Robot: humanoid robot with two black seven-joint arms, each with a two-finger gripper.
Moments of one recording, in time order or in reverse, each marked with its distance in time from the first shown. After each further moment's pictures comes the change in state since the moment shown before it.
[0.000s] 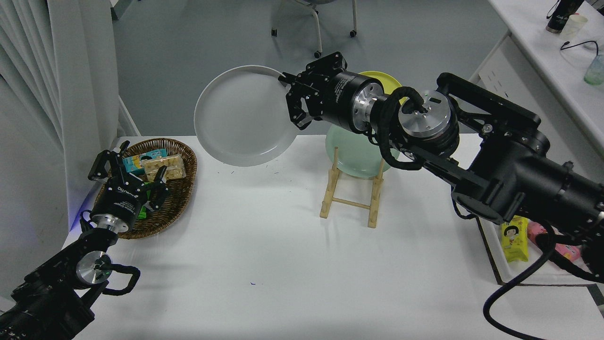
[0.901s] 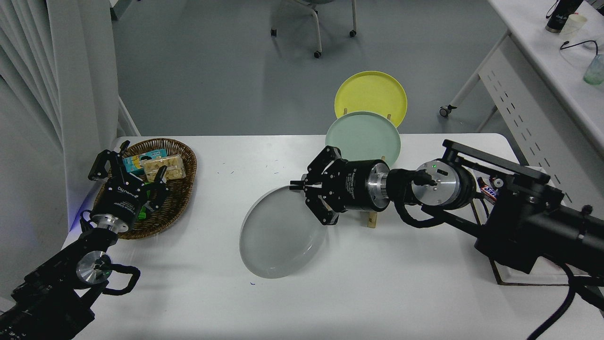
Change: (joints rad) left arm 0.000 0.000 0.000 0.000 0.000 0.000 0.000; right arm -0.134 -0.062 -0.117 0.093 -0.273 -0.028 -0.293
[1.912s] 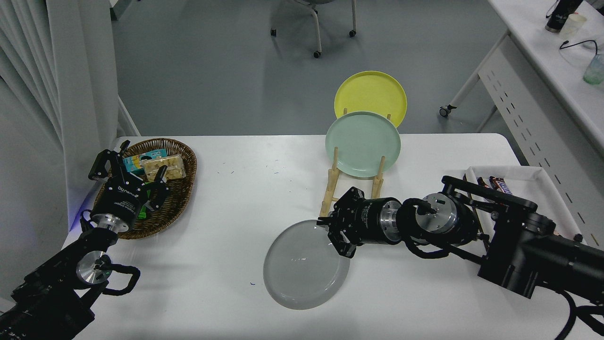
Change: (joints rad) left arm 0.000 0.000 0.000 0.000 0.000 -0.001 0.000; right arm -0.113 -0.059 -0.080 -0.072 0.204 0.005 0.150
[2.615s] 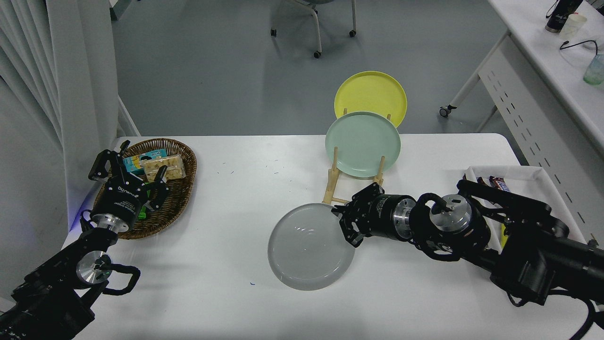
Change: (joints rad) left arm 0.000 0.000 0.000 0.000 0.000 0.000 0.000; right arm 0.004 -0.047 -0.054 0.034 0.392 -0.038 0.274
